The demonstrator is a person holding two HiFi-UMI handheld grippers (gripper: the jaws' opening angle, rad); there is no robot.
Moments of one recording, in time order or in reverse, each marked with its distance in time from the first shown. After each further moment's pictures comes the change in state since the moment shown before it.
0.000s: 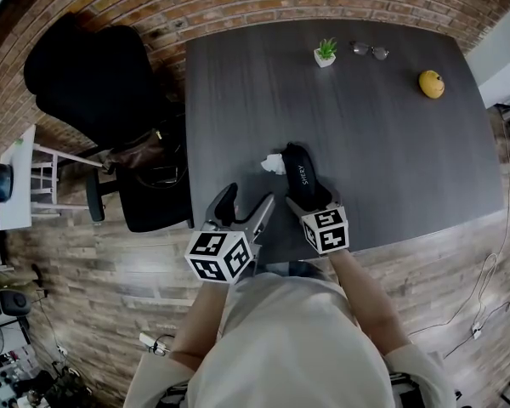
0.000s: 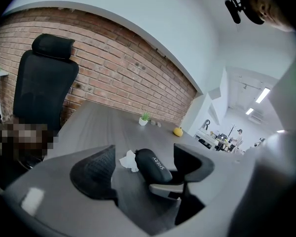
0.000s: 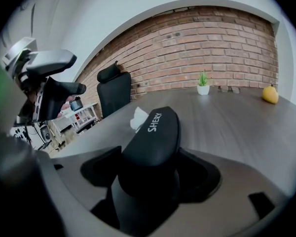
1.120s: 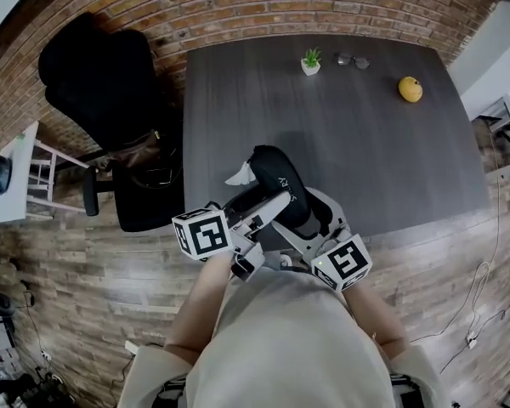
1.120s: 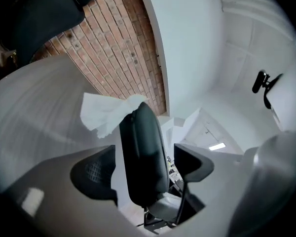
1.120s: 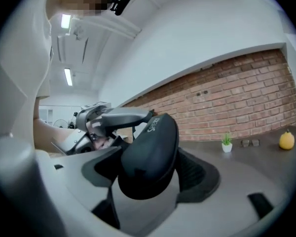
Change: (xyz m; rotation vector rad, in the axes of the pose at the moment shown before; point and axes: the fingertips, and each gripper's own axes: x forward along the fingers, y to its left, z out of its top) left arm -0.031 -0.110 0.015 -0.438 0.027 -0.513; right arm -0.169 0.099 0.097 -0.206 -0.484 0.274
